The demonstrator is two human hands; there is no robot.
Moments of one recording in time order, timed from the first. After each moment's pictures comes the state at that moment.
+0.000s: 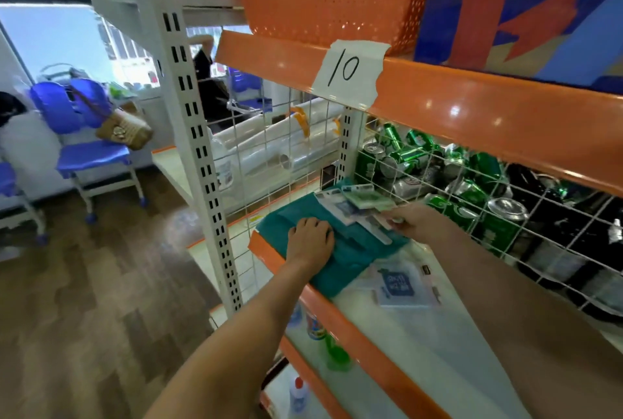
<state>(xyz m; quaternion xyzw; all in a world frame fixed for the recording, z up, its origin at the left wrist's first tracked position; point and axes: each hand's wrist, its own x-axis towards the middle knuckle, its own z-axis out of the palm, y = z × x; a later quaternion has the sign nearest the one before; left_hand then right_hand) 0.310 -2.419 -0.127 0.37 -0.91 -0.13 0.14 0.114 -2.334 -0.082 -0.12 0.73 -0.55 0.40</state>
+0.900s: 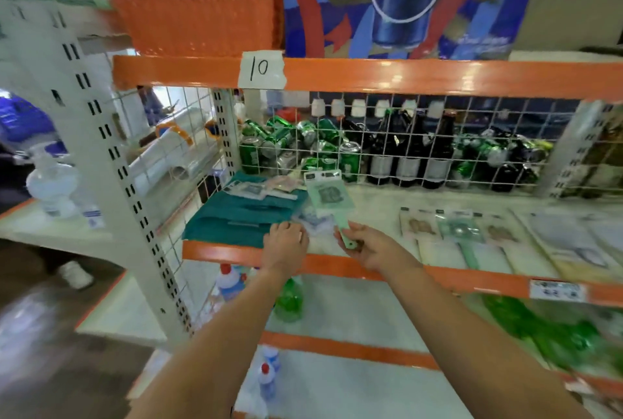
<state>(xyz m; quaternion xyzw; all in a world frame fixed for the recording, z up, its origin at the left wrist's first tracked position) 0.375 -2.334 -0.121 0.12 -0.97 -0.14 0.15 0.339 -2.173 -0.087 0.10 0.48 -0.83 0.27</state>
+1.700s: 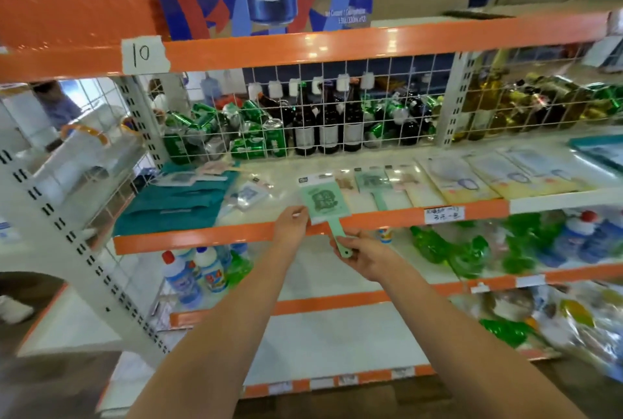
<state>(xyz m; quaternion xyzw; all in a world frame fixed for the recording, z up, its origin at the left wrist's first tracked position) 0.408 -2.177 -0.103 0.15 -0.81 -0.56 0.04 0.426 -2.030 -0.128 0.14 0.48 -0.84 0.21</state>
